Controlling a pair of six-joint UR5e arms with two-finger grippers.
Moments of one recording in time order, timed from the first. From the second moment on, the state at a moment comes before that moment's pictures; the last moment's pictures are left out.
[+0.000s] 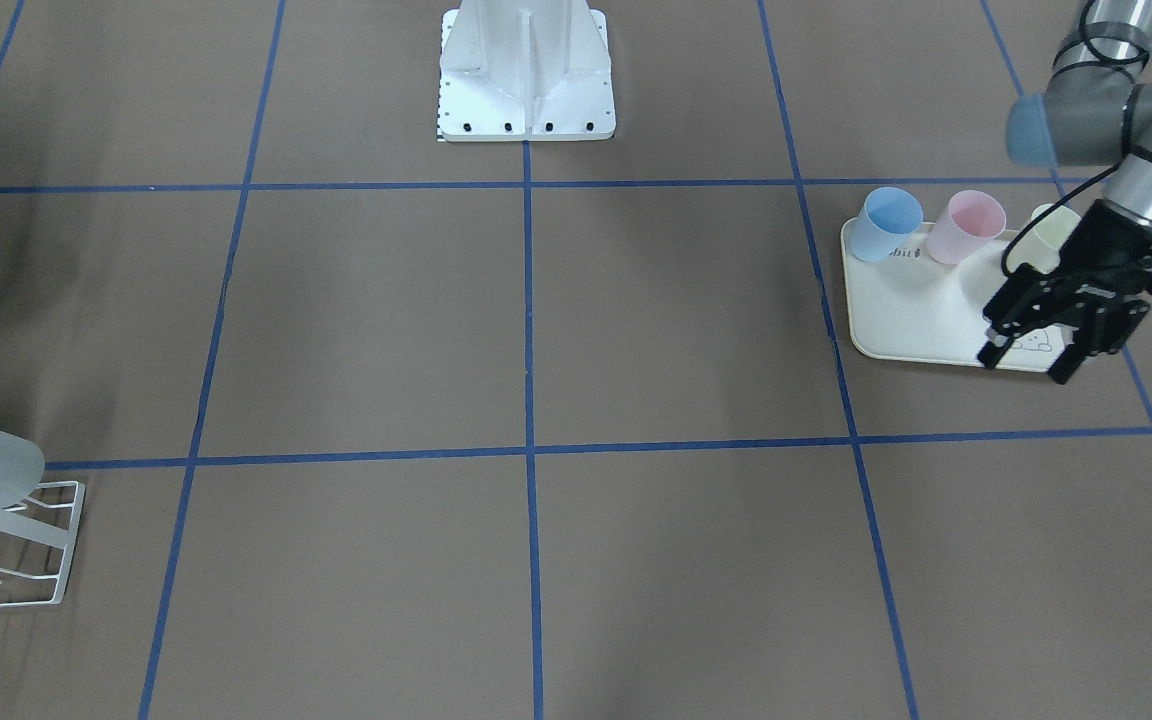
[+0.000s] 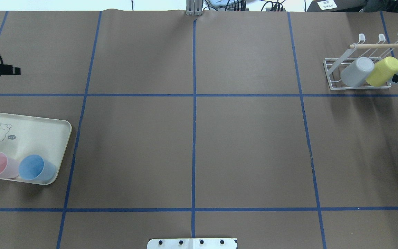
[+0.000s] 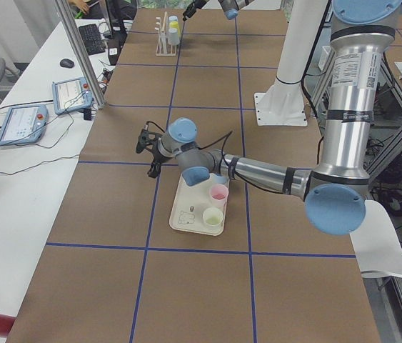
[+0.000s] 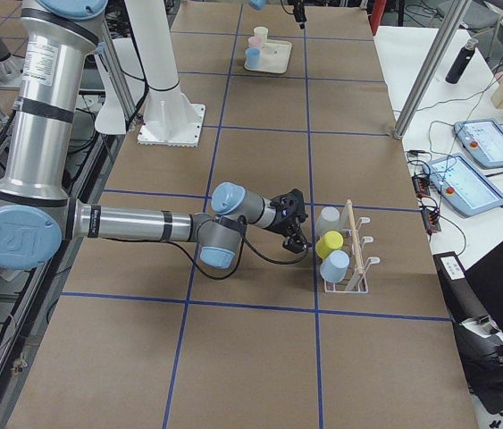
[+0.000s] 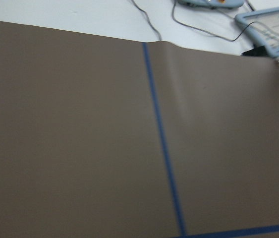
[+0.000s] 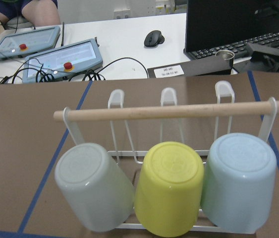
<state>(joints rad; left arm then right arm) -1.16 -1.48 -1.67 -2.46 -2.06 -0.69 1.08 -1.82 1.66 -0.24 1.78 0.91</state>
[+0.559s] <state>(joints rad) -1.17 -1.22 -1.71 -2.45 -2.15 -0.57 1.11 -1.93 1.73 -0.25 1.95 0.90</state>
